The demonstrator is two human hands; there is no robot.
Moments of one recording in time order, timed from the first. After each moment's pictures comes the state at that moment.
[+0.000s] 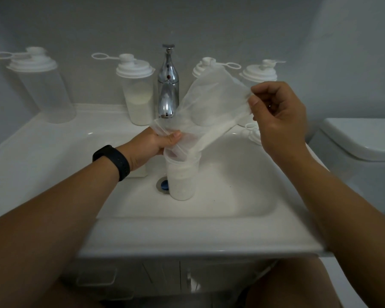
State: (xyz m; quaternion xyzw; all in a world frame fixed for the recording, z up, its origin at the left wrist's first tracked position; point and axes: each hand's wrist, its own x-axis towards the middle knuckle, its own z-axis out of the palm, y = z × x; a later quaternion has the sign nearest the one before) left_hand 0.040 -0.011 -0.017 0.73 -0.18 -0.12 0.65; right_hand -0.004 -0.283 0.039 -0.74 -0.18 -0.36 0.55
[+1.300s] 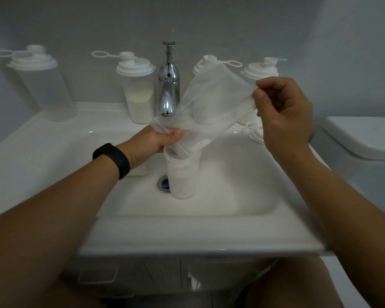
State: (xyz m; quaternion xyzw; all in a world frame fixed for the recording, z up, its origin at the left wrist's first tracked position) left_hand 0.039 -0.010 -0.017 0.72 -0.18 -0.12 0.66; right_hand -0.004 -0.283 0.038 -0.72 -0.16 -0.39 0.55
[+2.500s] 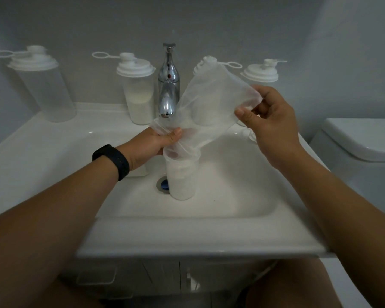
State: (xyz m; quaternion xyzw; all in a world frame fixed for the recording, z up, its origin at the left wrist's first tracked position) left_hand 0.037 -0.011 -0.017 0.74 -0.18 -0.12 0.64; right_hand 0.005 -0.281 0.030 -0.74 -0.14 -0.23 0.61
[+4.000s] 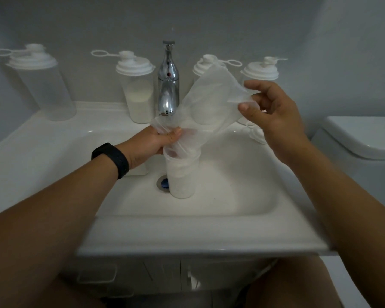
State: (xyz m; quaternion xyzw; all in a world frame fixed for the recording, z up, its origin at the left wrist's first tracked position) left_hand 0.039 -0.009 -0.019 0.74 -0.18 -0.13 0.63; right_hand -0.002 -0.291 0.042 -0.76 -0.18 -0.19 0.60
